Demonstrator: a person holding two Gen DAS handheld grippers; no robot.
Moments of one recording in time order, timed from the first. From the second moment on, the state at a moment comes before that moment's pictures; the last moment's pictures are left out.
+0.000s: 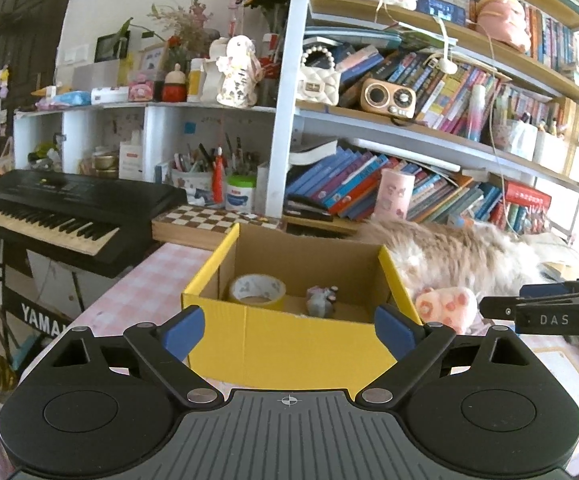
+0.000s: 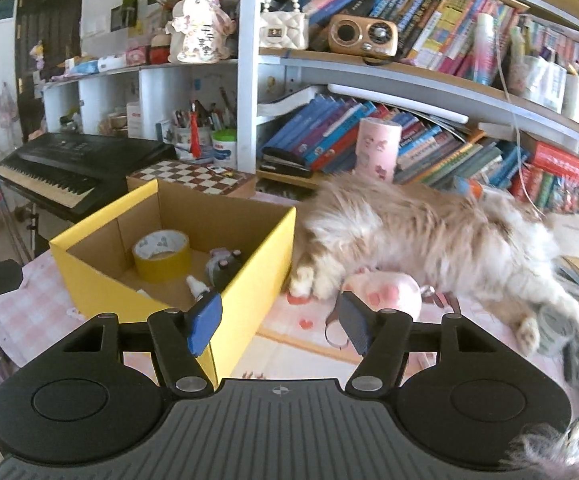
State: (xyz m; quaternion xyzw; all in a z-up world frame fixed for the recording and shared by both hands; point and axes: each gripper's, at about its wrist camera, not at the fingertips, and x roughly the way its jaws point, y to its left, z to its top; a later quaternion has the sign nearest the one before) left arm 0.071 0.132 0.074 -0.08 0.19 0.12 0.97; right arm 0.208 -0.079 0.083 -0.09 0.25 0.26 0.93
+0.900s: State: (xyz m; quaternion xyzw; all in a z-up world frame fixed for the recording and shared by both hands) left arm -0.007 0.105 0.046 -0.07 0.26 0.08 0.96; right arm 0.077 -0.104 0.031 -0.04 0.31 0.18 0.93
